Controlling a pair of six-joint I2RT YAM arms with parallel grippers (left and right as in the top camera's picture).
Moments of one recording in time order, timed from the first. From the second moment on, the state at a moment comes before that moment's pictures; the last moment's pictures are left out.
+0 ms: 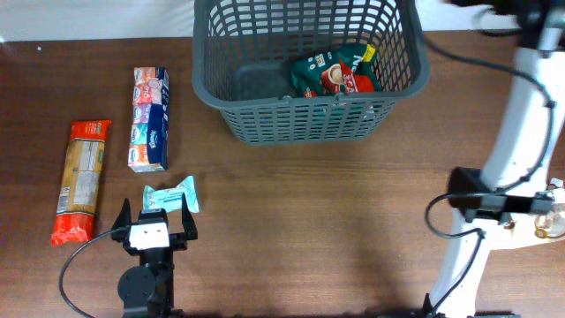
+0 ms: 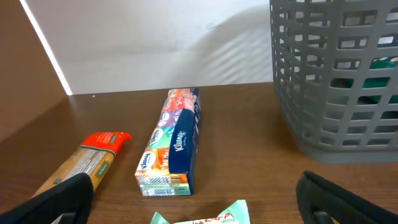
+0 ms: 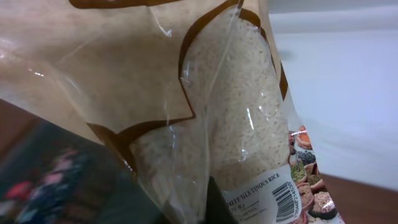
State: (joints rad) left arm 0.07 0.01 0.01 -0.08 -0.06 0.10; right arm -0.08 2.34 3.11 -1.24 -0.57 0.00
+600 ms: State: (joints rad) left arm 0.07 0.01 0.01 -0.08 -0.06 0.10; right arm 0.22 2.34 2.88 -1.31 -0.31 -0.06
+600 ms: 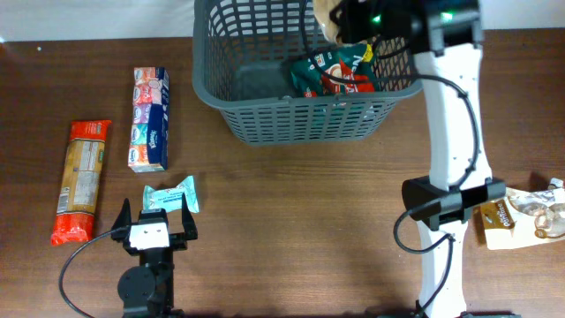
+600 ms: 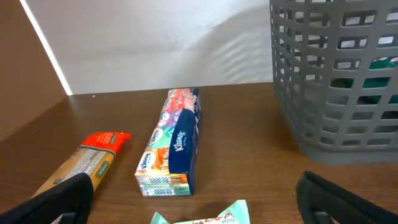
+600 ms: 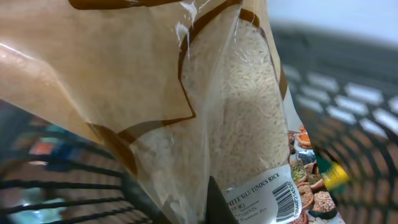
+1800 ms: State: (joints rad) left arm 0.07 0.01 0.01 -0.08 -0.06 0.10; right arm 0.22 2.34 2.50 -1.29 -0.06 -0.03
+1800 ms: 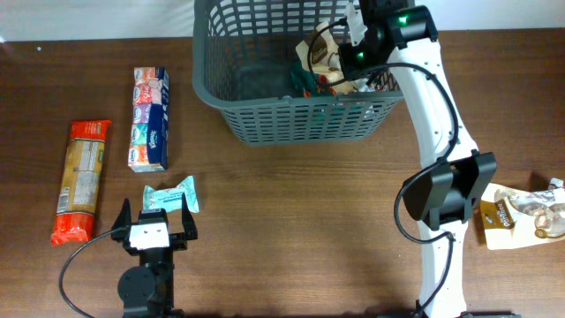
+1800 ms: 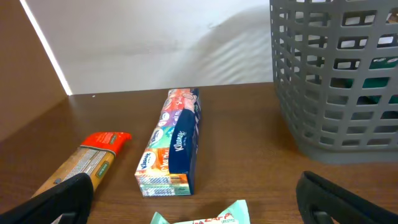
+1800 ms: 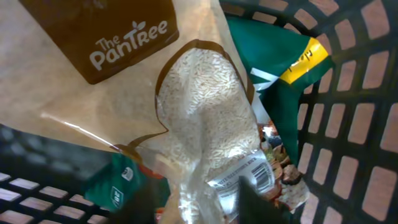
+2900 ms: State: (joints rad) left arm 0.07 0.01 0.01 -0.08 -0.06 0.10; right arm -0.01 2.06 3.13 -1.69 0.50 0.21
